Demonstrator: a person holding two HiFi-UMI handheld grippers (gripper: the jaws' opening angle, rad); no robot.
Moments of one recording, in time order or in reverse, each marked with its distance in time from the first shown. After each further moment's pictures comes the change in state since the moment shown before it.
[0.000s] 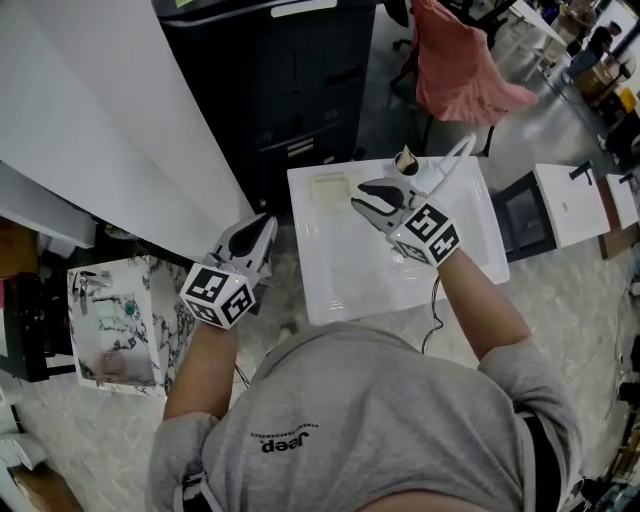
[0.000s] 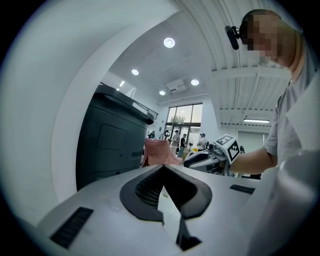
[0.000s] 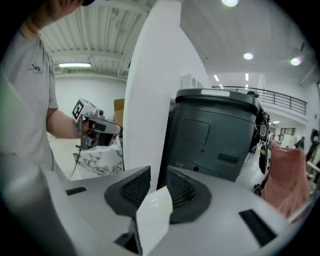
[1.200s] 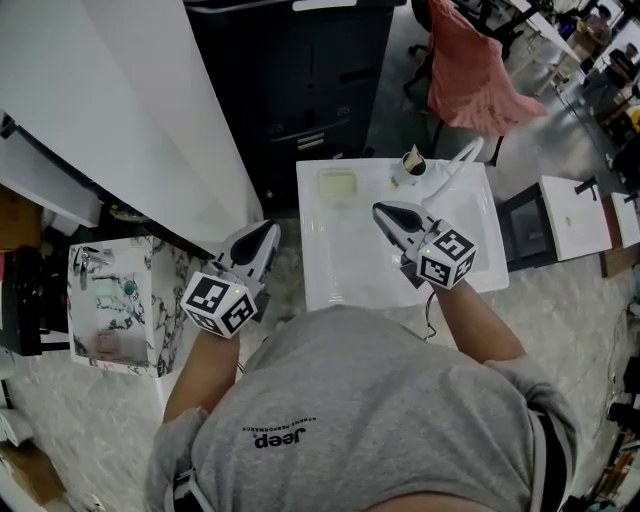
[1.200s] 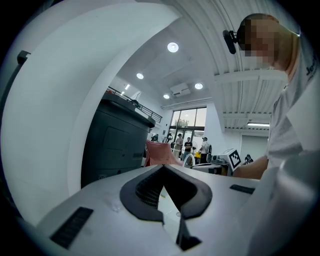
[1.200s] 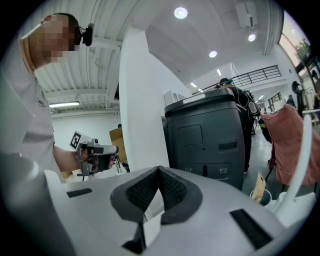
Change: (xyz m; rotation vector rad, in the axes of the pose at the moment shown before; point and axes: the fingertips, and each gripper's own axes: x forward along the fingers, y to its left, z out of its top) left arm -0.031 -0.027 0.000 -0.032 -0.043 0.049; right arm -0.042 0.018 -0.013 0.321 -0.255 0.026
